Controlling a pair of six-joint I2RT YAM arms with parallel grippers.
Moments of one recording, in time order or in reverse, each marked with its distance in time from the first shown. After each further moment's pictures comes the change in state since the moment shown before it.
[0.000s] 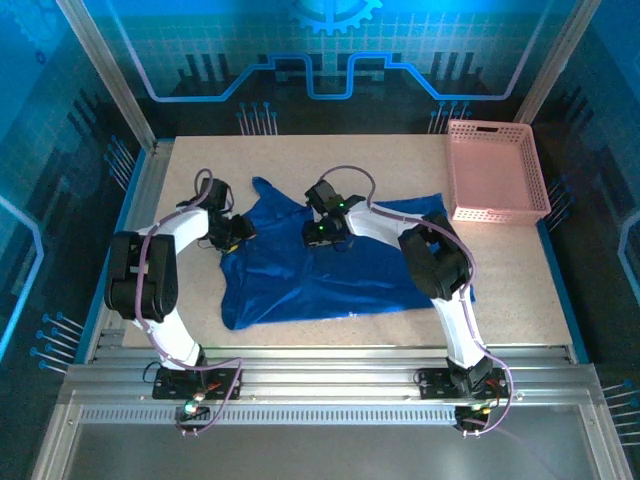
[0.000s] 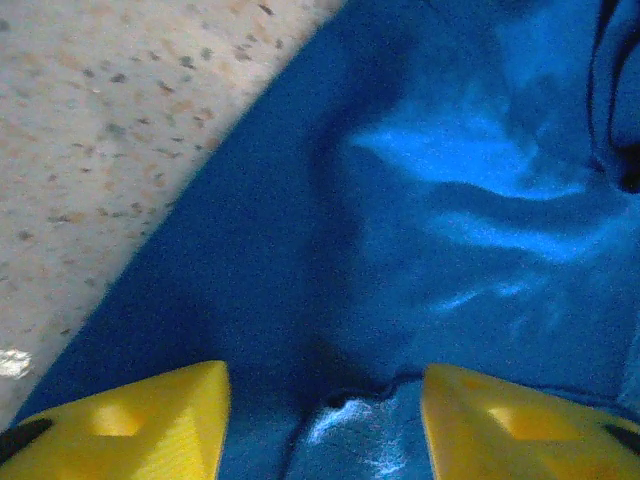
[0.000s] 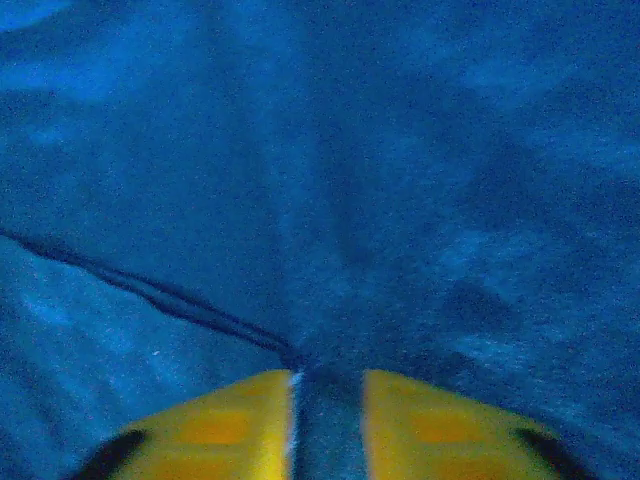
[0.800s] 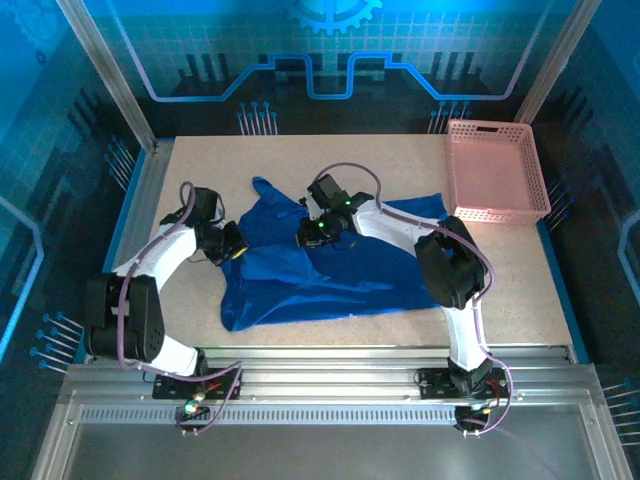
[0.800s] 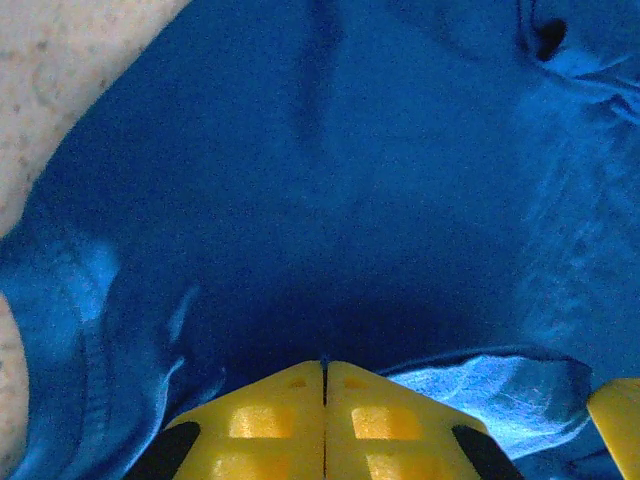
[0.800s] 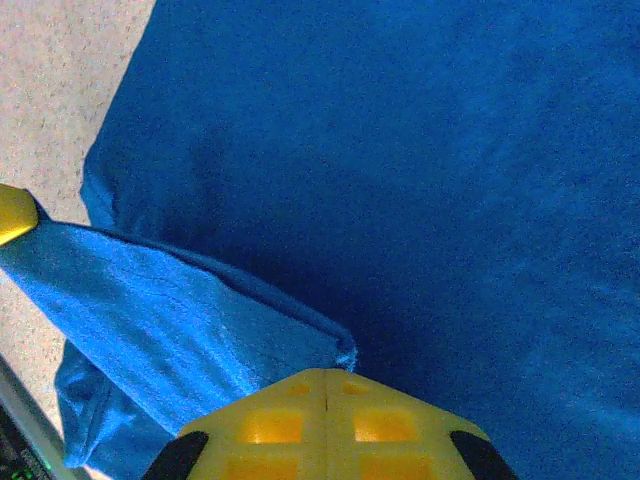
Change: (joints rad) left arm 0.001 -0.257 -0.133 -0.094 0.104 -0.088; right arm 0.010 -0.127 -0.044 0.009 -0.241 0.015
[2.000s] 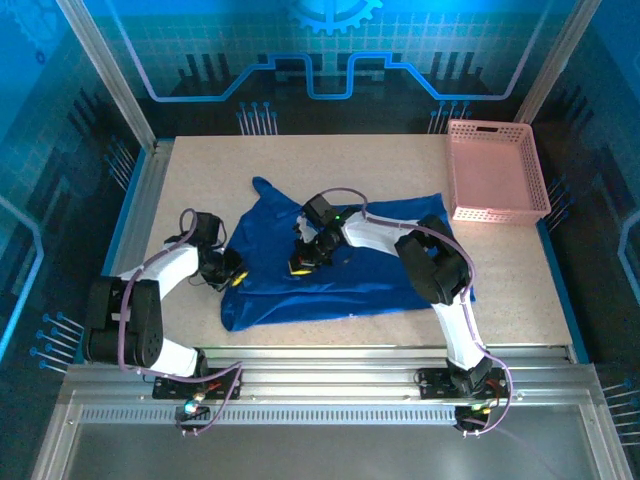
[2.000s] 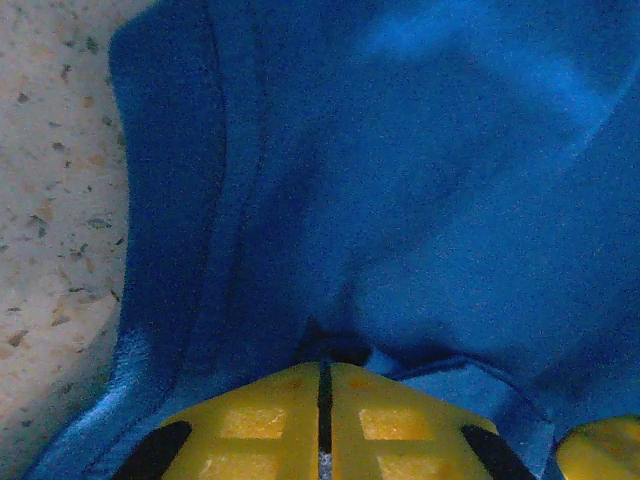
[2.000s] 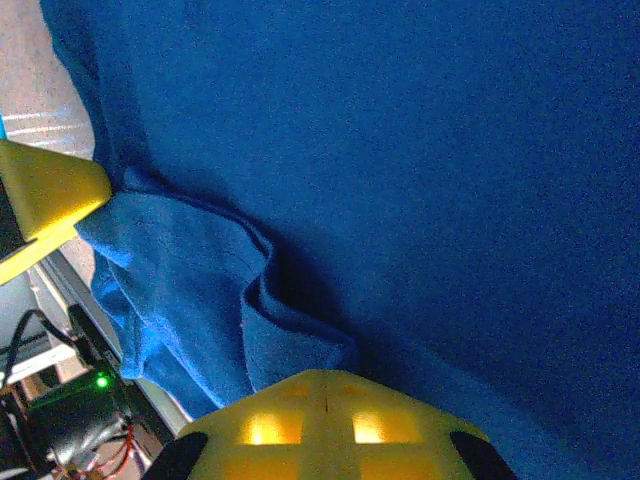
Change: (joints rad) left arm 0.000 -0.058 -0.215 0.041 0.001 -0.129; right arm 0.046 0.100 -0.048 0.007 -0.271 0.116
